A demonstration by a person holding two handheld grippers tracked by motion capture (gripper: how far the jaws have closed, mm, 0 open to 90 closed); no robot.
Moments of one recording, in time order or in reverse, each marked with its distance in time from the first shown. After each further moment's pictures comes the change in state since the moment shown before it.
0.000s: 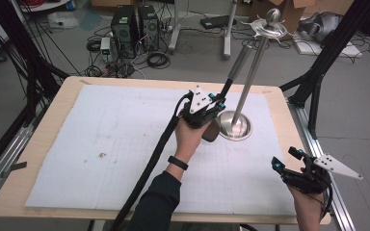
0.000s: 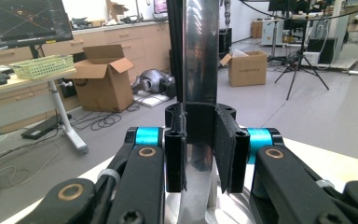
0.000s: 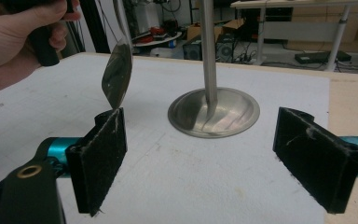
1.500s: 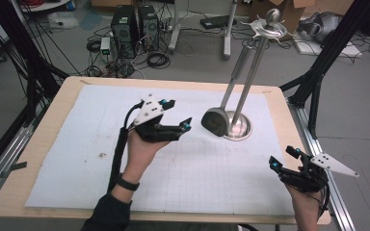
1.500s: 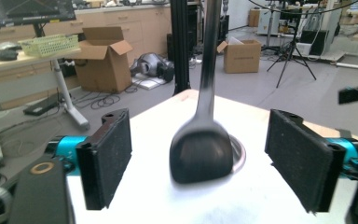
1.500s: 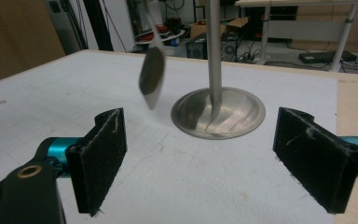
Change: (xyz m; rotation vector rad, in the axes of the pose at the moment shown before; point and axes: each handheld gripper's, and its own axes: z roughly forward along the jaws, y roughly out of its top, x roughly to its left) left arm 0.031 0.010 -0.146 0.080 -0.013 -0.038; right arm 0.003 0.001 0.007 0.011 0.015 -0.012
